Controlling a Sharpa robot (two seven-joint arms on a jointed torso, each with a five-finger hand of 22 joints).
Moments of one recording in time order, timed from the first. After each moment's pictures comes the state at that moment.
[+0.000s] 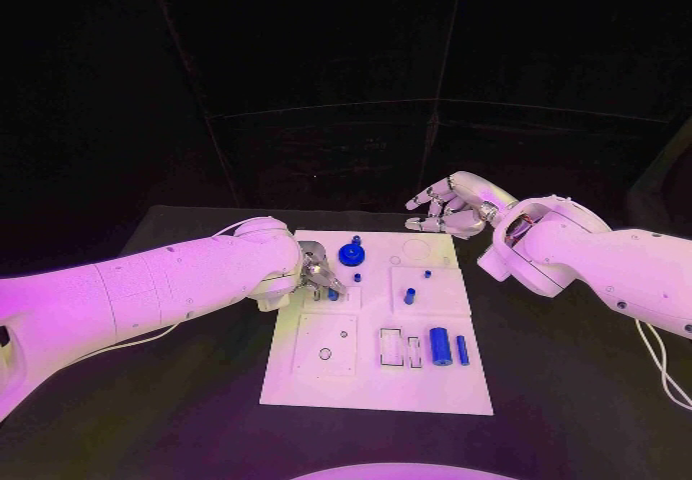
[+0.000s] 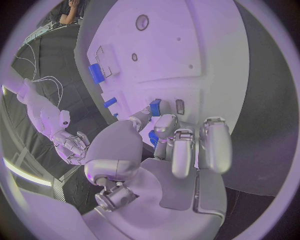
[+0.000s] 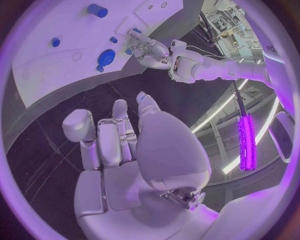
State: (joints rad) left arm 1.26 -0.55 -0.14 1.26 -1.00 0.11 -0.56; left_hand 0.89 -0.02 0.40 0.06 0.05 0.93 0.03 0.66 0.66 1.31 -0.03 1.16 1.08 1.47 -0.09 1.57 1.31 0.07 1.43 0.02 1.41 1.31; right arm 1.24 -0.83 0.00 1.51 -1.05 -0.34 -0.02; right_hand 1.39 -0.03 -0.06 0.22 0.36 0.89 0.16 0.11 0.07 1.09 0.07 0.85 0.82 1.47 0.00 1.31 1.18 0.10 1.25 0.10 1.28 0.99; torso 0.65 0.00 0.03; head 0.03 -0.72
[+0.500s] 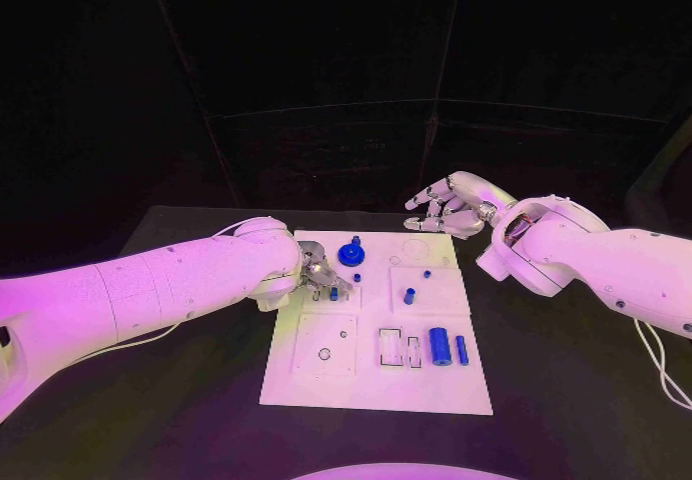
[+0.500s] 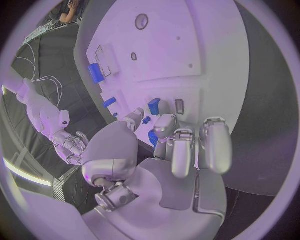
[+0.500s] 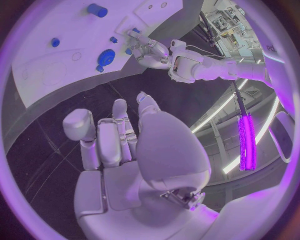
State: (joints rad) left arm 1.26 -0.54 -0.14 1.26 -1.00 0.11 -0.56; left_hand 0.80 -0.07 0.30 0.13 0.05 0.93 0.03 0.67 0.68 1.32 -0.04 1.16 1.08 1.47 -0.09 1.57 1.31 0.07 1.43 0.02 1.41 1.31; right arm 1.24 -0.83 0.00 1.51 -1.05 -0.34 -0.02; right_hand 1.39 -0.03 -0.06 0.22 0.36 0.89 0.16 0.11 0.07 1.09 0.07 0.83 0.80 1.47 0.00 1.30 1.16 0.10 1.24 0.10 1.27 0.97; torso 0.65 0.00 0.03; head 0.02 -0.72
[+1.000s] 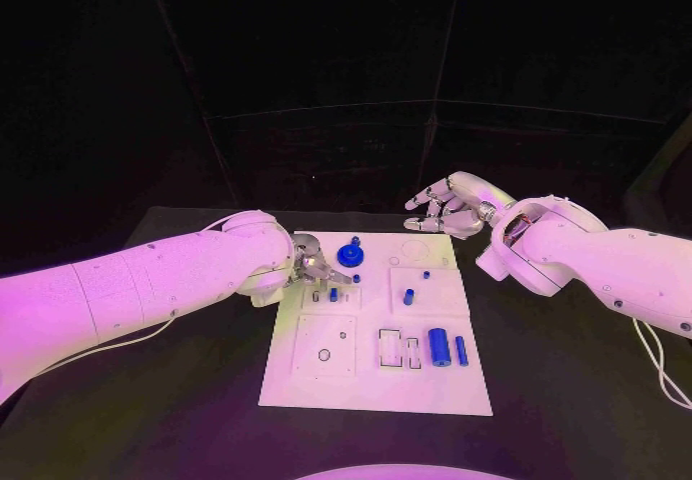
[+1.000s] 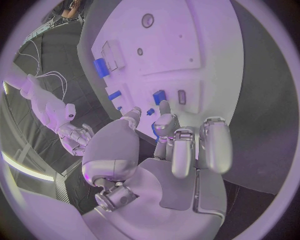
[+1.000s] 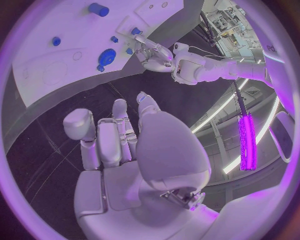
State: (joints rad) left arm 1.27 -0.59 -0.09 1.31 -1.00 0.10 -0.56; left_hand 0.84 -0.07 0.16 0.17 0.05 0.92 0.03 0.67 0.68 1.30 -0.03 1.15 1.06 1.47 -0.09 1.57 1.31 0.07 1.43 0.02 1.40 1.30; right arm 1.24 -0.83 0.00 1.50 -1.04 -0.34 -0.01; right_hand 1.39 -0.03 -0.06 0.22 0.36 0.89 0.16 0.11 0.07 1.09 0.07 0.83 0.80 1.47 0.00 1.29 1.16 0.10 1.23 0.10 1.27 0.97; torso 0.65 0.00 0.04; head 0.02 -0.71
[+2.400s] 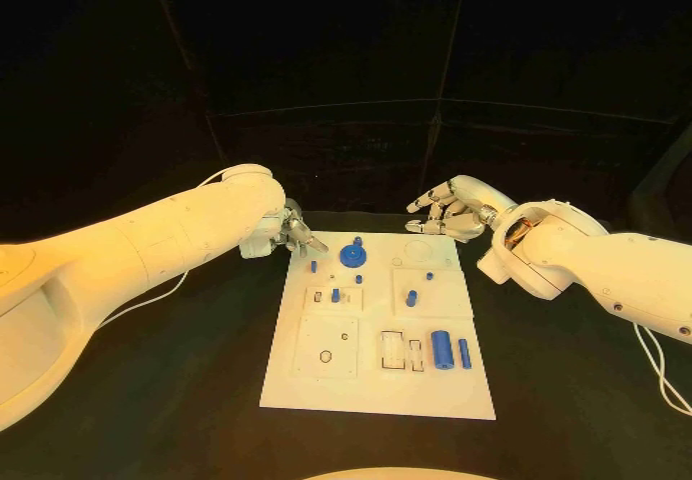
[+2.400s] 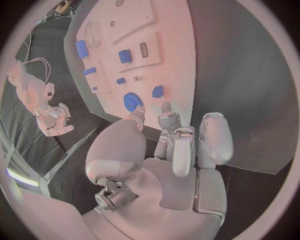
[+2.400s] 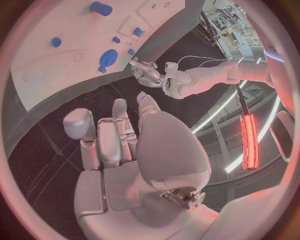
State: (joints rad) left arm 1.31 -0.42 -0.02 0.87 -1.07 0.35 -0.55; left_hand 0.96 0.00 0.03 0.19 0.05 0.86 0.07 0.60 0.64 1.23 -0.01 1.08 0.98 1.47 -0.07 1.57 1.31 0.07 1.39 0.04 1.34 1.23; right arm 1.24 -0.80 0.00 1.47 -1.04 -0.34 -0.01; right_hand 1.39 -0.03 -0.06 0.22 0.36 0.89 0.16 0.11 0.07 1.09 0.07 0.83 0.79 1.47 0.00 1.29 1.15 0.10 1.23 0.10 1.26 0.96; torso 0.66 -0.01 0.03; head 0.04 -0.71
